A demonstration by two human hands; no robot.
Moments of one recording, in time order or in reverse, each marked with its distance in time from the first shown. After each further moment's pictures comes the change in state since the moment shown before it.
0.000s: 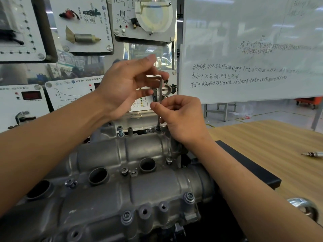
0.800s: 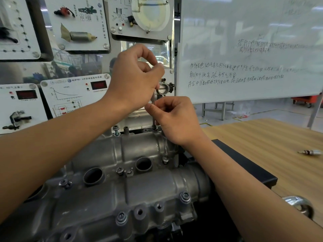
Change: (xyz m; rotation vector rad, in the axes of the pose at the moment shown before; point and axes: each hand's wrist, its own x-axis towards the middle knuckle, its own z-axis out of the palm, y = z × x) left_hand 0.007 -0.006 0.029 0.528 0.334 0.291; right_hand -0.001 -0.001 0.002 -0.108 -0.089 -0.038
